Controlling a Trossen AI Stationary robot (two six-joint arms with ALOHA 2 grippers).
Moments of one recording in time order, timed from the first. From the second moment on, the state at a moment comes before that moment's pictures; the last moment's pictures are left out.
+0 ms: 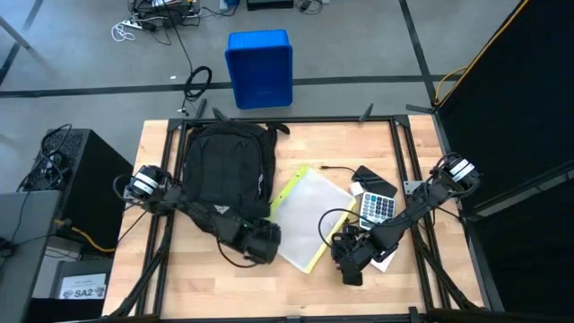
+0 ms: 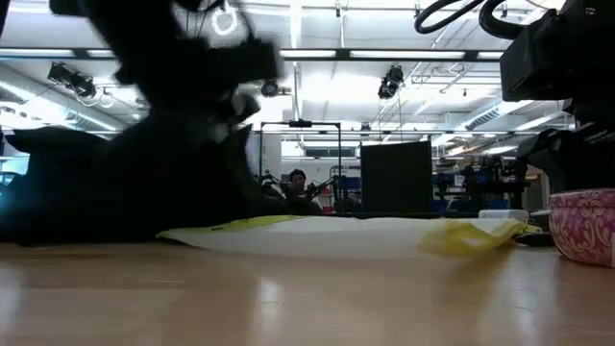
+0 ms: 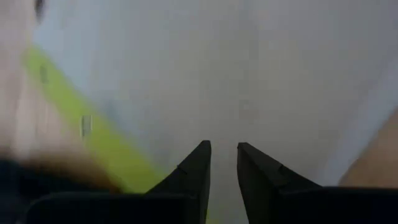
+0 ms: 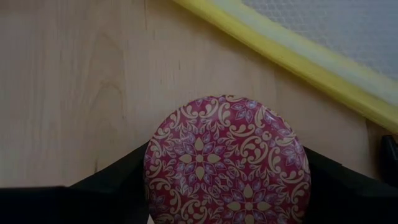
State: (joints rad) left arm -0.45 1.85 1.13 -0.37 -0.55 -0.17; right arm 0.66 1.70 0.87 -0.32 0.18 0.72
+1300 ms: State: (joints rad) left arm -0.51 2.08 1.47 -0.19 -0.50 -0.18; right arm 0.47 1.70 0.87 -0.16 0.24 0.54
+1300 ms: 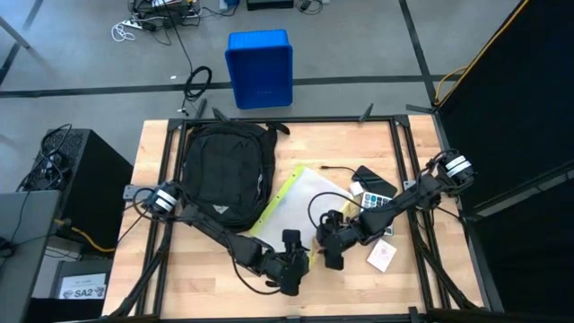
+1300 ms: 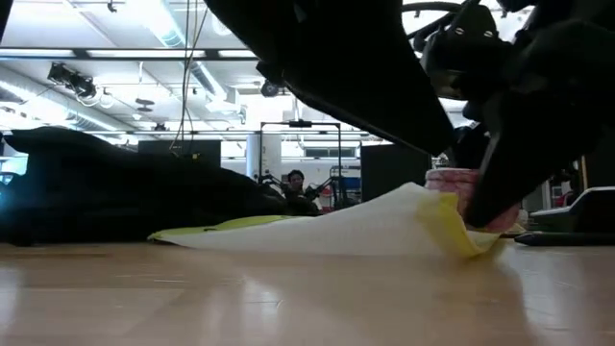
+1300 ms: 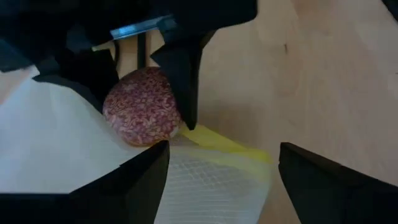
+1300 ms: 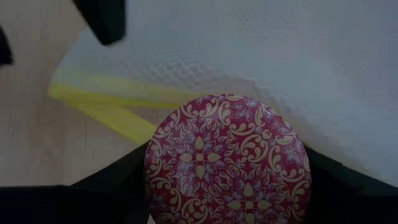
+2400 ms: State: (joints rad) left arm -0.36 2.15 1.47 -0.27 -0.32 -0.42; right arm 0.43 1.70 0.87 -0.11 0.23 0.48
